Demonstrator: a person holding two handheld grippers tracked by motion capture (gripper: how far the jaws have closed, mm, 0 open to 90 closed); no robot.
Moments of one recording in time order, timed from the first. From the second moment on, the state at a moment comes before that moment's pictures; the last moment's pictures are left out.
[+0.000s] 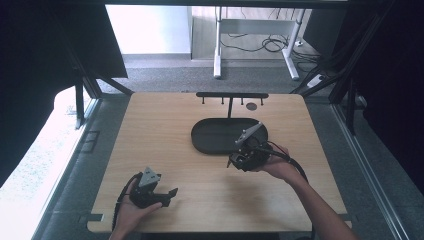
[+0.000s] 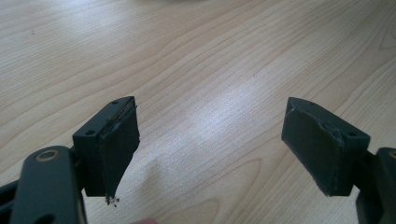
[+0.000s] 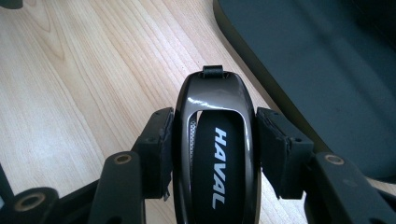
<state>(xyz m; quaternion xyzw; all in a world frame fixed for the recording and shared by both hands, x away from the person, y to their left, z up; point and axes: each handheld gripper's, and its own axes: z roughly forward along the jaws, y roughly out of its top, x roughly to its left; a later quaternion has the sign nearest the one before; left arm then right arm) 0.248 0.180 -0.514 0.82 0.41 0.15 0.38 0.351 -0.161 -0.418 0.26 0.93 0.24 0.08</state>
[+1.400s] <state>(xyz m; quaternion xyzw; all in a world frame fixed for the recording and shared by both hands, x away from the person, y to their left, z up) 0.249 0.176 -0.517 0.82 0.40 0.15 0.37 0.354 -0.158 -0.431 0.25 0.94 0.23 0.08</state>
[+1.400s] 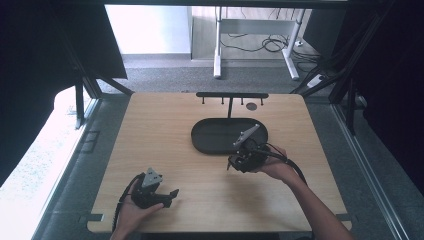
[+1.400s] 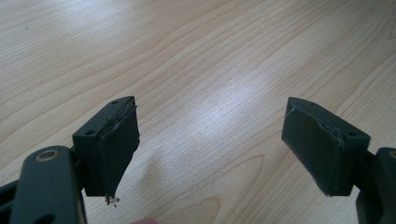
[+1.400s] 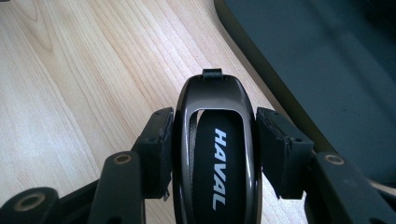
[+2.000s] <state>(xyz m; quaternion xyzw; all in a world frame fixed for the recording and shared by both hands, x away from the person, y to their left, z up) 0.249 0.172 -0.520 0.83 0.40 0.15 0.35 0.355 -0.153 -0.437 0.25 0.94 0.23 0.08</state>
